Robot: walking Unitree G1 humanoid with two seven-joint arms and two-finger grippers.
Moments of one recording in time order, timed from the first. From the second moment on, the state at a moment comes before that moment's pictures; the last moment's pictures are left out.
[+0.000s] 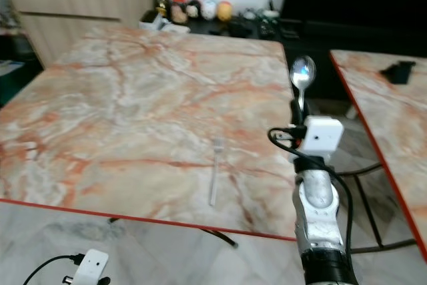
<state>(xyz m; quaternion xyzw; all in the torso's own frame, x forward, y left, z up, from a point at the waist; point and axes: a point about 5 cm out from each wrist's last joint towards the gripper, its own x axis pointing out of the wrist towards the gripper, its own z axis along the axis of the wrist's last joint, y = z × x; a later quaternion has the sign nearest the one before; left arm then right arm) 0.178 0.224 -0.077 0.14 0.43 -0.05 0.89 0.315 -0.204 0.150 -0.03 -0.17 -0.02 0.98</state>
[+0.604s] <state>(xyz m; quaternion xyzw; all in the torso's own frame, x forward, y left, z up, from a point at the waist) 0.186 0.222 -0.074 0.14 0.43 -0.05 0.89 0.313 -0.211 0.154 -0.03 -0.17 -0.04 0.98</state>
